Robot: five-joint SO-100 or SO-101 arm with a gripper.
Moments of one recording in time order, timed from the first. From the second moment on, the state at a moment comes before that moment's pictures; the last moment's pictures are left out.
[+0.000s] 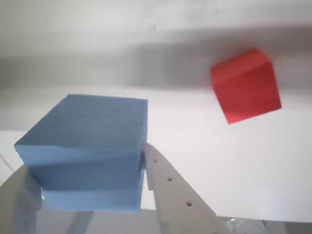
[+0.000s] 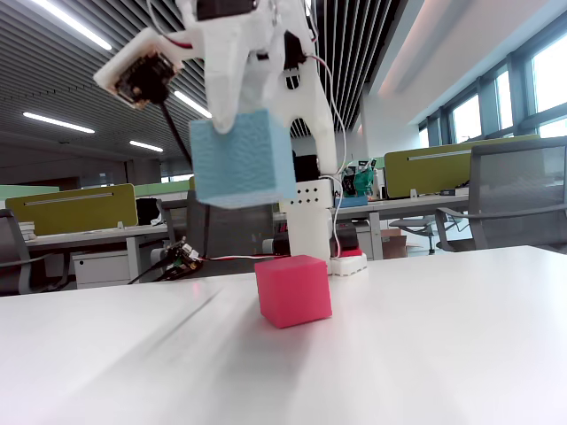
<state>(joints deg) 12.7 90.9 76.9 72.9 13.0</state>
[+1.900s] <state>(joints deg) 15.8 127.1 130.7 62.0 12.9</state>
